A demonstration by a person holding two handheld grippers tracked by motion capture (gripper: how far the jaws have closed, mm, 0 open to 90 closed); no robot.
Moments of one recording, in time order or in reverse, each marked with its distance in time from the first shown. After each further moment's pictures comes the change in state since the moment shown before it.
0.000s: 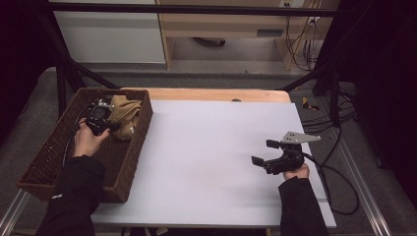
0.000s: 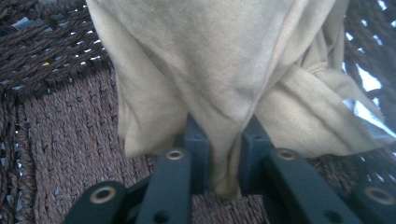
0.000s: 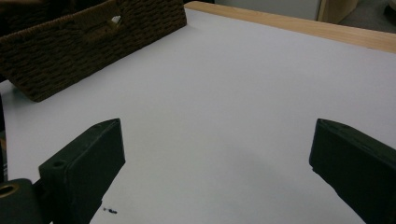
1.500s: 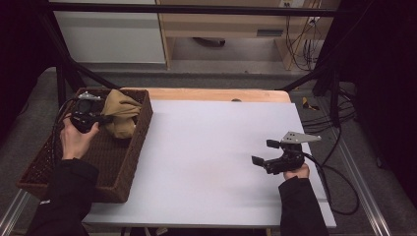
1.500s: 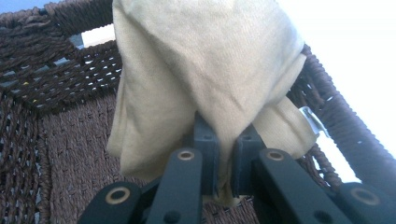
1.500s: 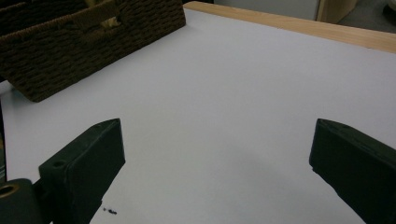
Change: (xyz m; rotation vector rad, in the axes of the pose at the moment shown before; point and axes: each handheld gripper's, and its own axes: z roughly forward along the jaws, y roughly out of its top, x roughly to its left) left arm 0.005 0.009 -0.060 -0.114 -0.082 -0.044; right arm 0.000 0.000 0.000 0.000 -0.003 0.002
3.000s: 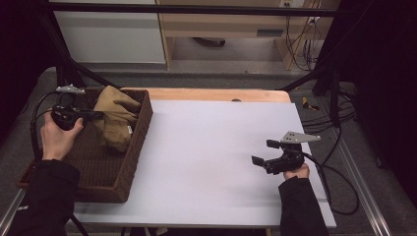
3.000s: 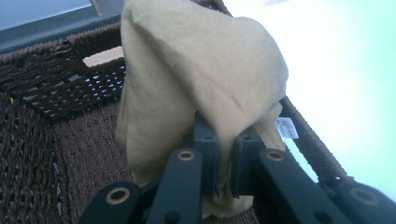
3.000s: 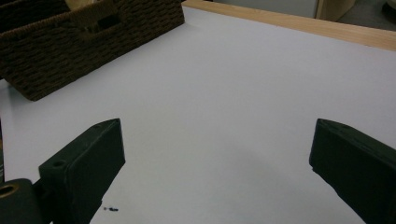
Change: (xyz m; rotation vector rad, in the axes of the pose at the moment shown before) left arm 0.006 0.012 -0.052 -0.017 -0.074 0.020; right arm -0.001 0.000 0.001 0.007 -0.004 -0.002
